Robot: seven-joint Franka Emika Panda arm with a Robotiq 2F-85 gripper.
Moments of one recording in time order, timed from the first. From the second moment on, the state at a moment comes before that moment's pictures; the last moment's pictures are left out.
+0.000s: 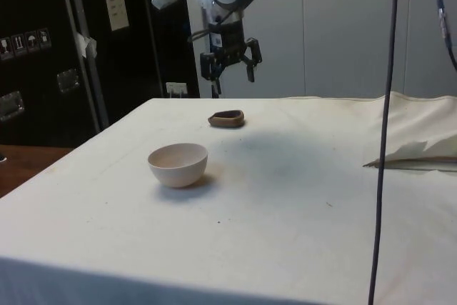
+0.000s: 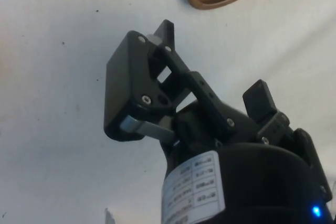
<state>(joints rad) 0.01 0.37 -0.35 -2.10 -0.09 2.52 0.54</state>
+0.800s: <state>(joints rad) 0.01 0.41 -0.38 -2.09 -0.09 2.56 0.65</state>
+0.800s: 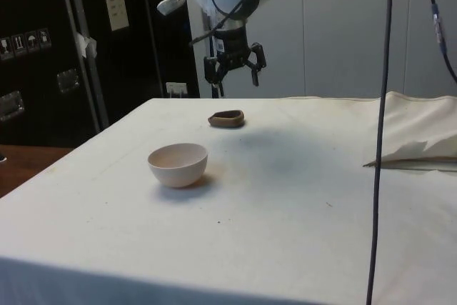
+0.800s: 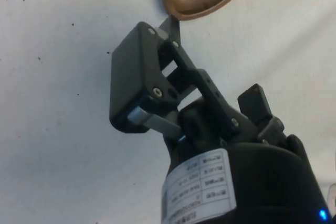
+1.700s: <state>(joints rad) 0.01 0.46 -0.38 -2.07 -0.09 2.56 0.84</state>
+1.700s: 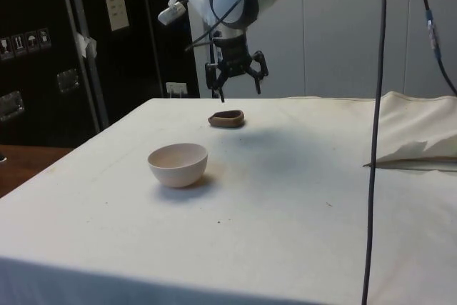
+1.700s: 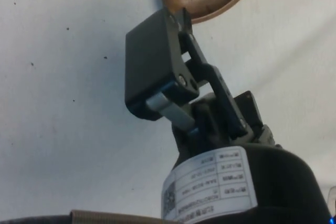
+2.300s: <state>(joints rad) 0.01 0.49 -0.37 -2.07 -0.09 2.60 0.98</state>
